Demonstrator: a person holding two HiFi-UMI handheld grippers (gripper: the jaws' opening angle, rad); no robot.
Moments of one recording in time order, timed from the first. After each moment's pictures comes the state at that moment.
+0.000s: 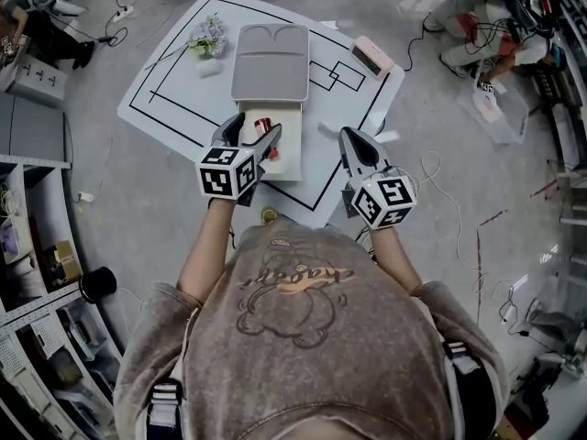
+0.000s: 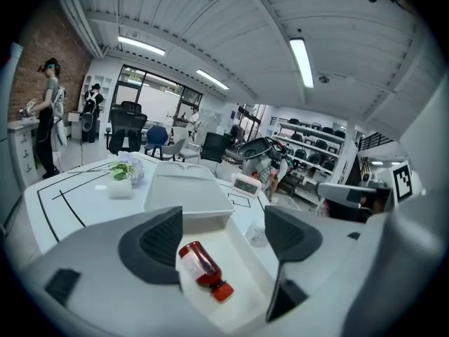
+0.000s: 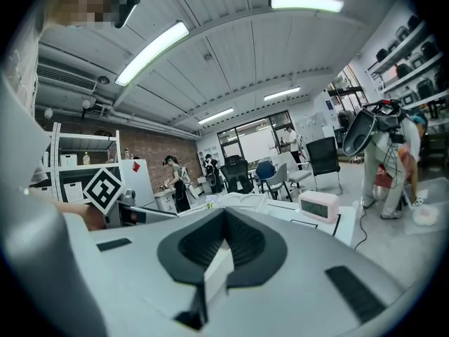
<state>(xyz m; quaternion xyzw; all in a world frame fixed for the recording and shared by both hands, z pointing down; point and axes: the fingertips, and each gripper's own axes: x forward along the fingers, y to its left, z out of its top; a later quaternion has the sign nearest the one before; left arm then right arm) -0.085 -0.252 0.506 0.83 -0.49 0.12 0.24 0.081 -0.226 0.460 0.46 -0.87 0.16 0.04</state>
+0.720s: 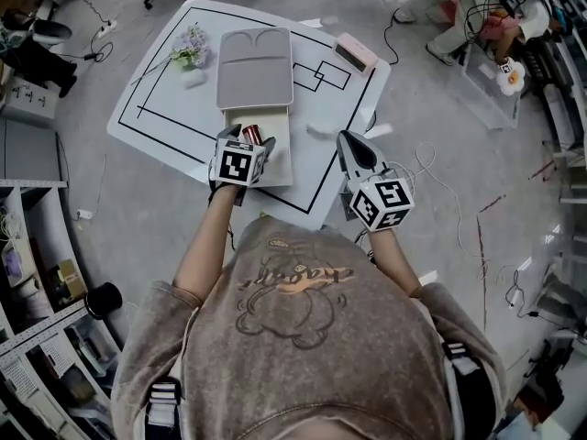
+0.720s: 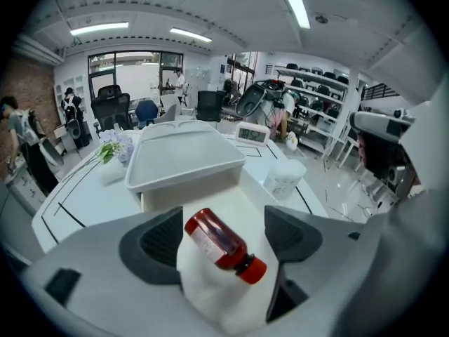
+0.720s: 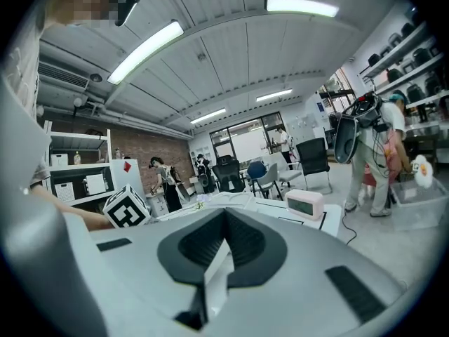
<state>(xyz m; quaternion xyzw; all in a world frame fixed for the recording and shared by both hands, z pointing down) -0.073 -0.261 0.597 0.79 -0.45 0.33 0.25 0.103 -0.224 0.467 0.49 -0.86 0.17 0.04</state>
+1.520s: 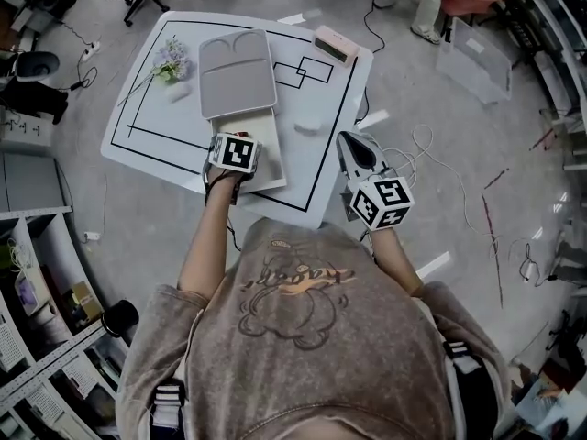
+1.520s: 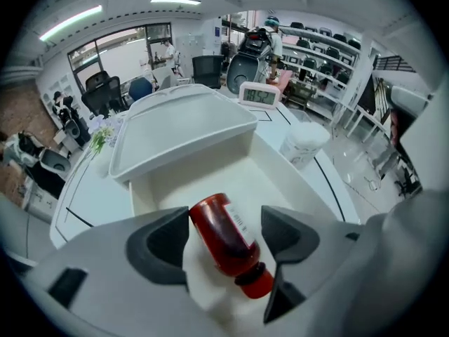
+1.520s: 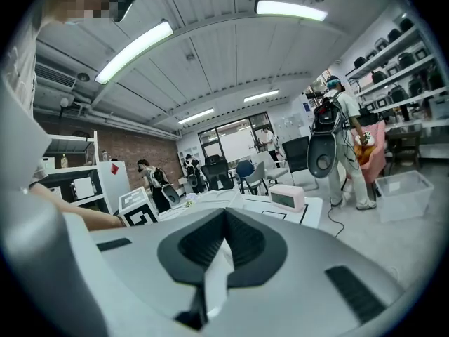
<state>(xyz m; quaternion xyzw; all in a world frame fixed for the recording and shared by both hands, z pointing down) -0.078 -0.264 0.640 0.74 -0.42 0.46 0.27 0.133 -0.211 0.479 0.53 -0.83 0.19 0.04</state>
